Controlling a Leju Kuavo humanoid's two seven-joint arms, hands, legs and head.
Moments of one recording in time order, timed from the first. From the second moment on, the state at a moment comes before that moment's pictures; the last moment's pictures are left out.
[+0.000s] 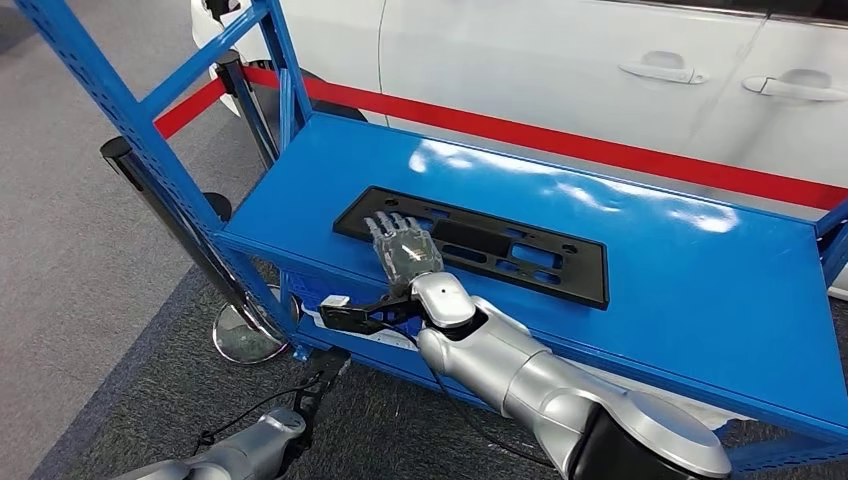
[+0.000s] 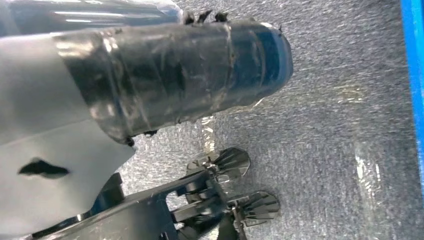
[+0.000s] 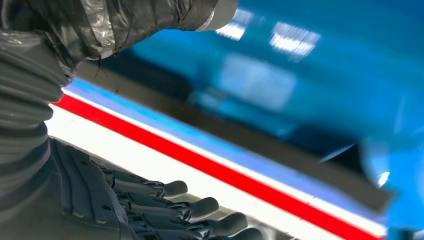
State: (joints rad) left arm -0.51 -0.10 -1.22 -0.23 0.80 0.37 0.27; right arm -0.94 0.34 1.27 -0.53 0.55 -0.36 0.37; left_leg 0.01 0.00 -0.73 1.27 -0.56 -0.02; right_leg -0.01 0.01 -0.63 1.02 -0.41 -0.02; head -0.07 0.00
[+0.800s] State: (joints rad) left arm -0.52 -0.11 -1.24 -0.23 0.81 0.35 0.28; right arm -1.05 0.31 1.24 -0.36 0.61 -0.42 0.40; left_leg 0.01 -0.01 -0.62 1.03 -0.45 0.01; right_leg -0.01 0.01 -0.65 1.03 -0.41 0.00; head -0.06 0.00
